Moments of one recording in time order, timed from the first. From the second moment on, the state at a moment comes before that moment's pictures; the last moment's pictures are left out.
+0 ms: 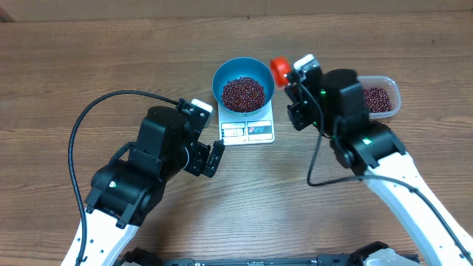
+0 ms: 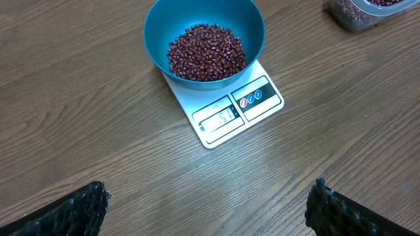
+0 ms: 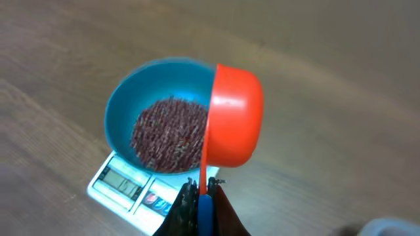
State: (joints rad) left arm -0.45 1.05 1.10 -0.84 0.02 0.00; right arm 0.41 1.34 1.11 -0.42 -0.07 -0.09
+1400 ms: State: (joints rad) left arm -0.45 1.05 1.10 -0.84 0.02 0.00; right arm 0.42 1.89 1.62 -0.84 -0.23 -0.01
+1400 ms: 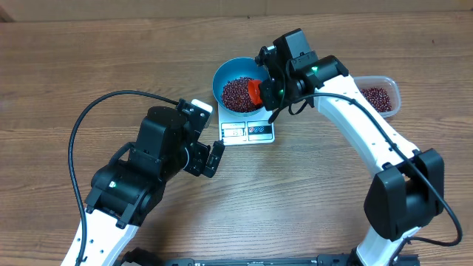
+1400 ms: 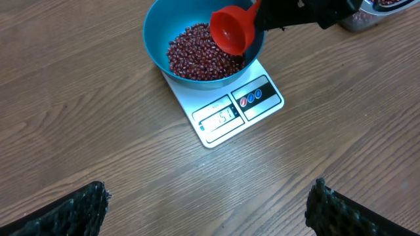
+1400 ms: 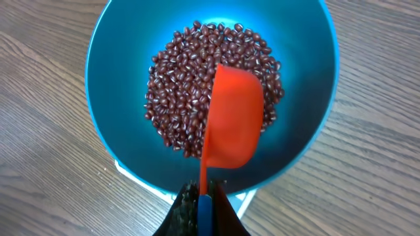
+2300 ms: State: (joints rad) left arm -0.45 1.05 1.10 -0.84 0.02 0.00; right arm 0.42 1.85 1.62 -0.82 -0.19 -0.01
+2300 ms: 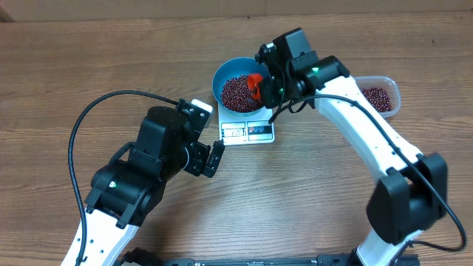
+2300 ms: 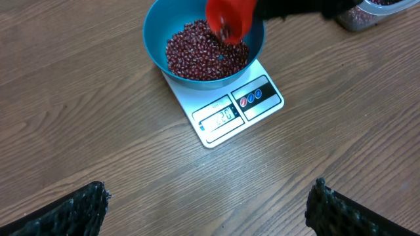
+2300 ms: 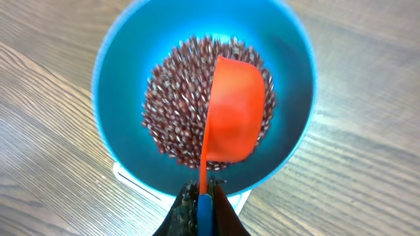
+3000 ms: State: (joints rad) left arm -0.45 1.05 1.10 -0.84 0.02 0.00; right arm 0.43 1.74 1.62 -0.78 -0.18 -0.02
